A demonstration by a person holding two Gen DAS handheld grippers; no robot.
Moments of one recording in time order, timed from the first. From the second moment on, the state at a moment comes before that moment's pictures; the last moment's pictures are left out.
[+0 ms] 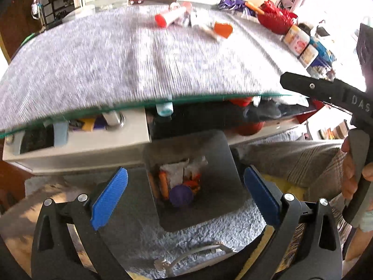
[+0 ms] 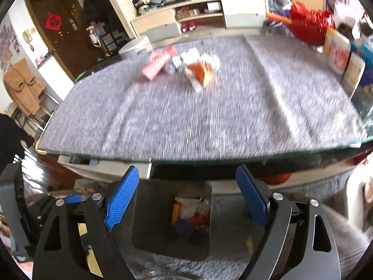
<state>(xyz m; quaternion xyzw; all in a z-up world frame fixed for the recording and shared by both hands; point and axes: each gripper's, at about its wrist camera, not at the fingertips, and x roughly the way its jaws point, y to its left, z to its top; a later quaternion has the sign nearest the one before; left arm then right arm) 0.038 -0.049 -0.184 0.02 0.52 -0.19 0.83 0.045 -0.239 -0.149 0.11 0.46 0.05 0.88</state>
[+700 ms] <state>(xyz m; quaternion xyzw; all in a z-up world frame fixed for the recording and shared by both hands) 0.175 -0.057 -0.115 0.05 0.48 -0.17 0.86 0.153 -0.251 -0.115 0.07 0.44 0.04 0.90</state>
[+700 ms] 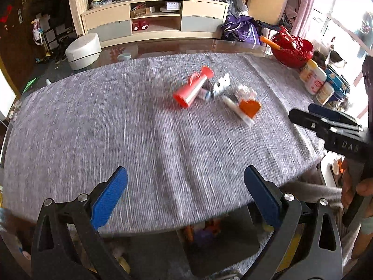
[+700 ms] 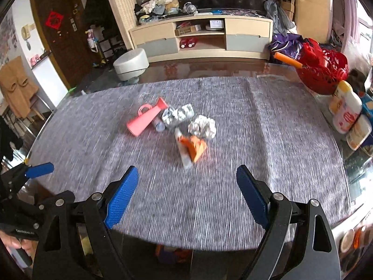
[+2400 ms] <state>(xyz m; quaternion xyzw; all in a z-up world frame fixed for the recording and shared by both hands) 0.309 -0.110 -0.188 0.08 0.50 -0.24 0.83 0.216 -0.260 -0.169 0.10 0.46 0.07 0.88</state>
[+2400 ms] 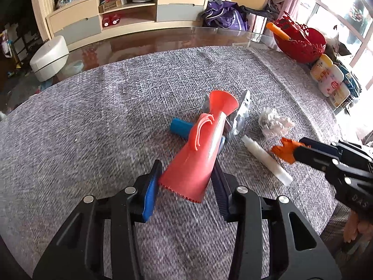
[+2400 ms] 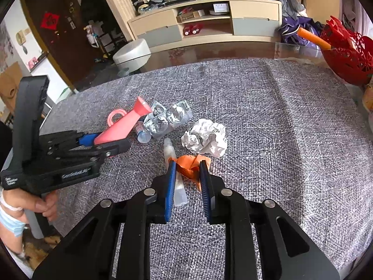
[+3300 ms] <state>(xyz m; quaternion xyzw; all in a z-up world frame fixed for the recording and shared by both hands) 0.109 -0.074 -0.094 0.06 0.44 -0.23 0.87 0.084 -0.217 -0.085 0.05 0.39 0.10 0.91</state>
